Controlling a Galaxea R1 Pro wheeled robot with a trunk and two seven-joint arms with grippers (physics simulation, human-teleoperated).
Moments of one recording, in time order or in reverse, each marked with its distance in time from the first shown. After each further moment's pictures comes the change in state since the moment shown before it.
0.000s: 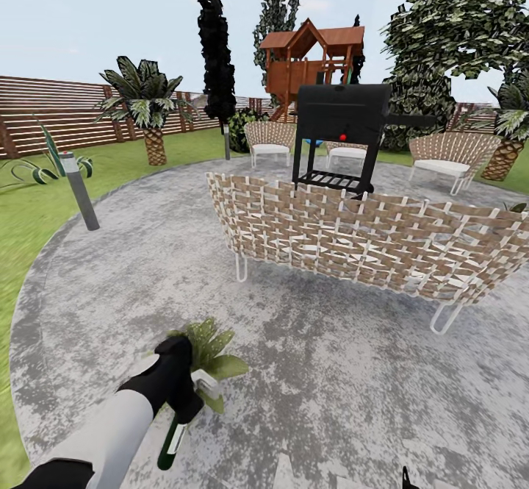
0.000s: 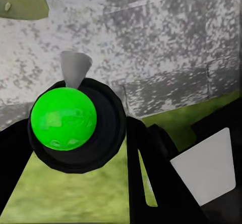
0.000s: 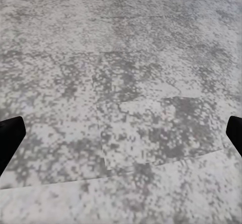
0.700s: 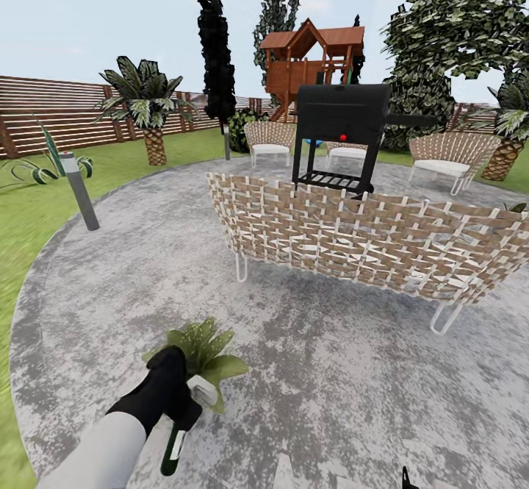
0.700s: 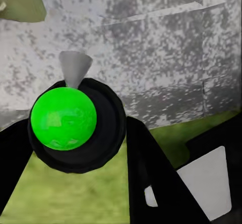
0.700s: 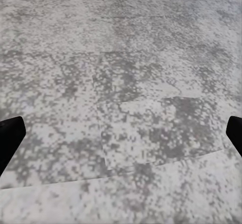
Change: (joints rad) left arm 0.097 0.003 0.053 -0.123 0.071 -0.002 0.074; right arm 0.000 0.000 0.000 0.000 0.000 0.001 0.002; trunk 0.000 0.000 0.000
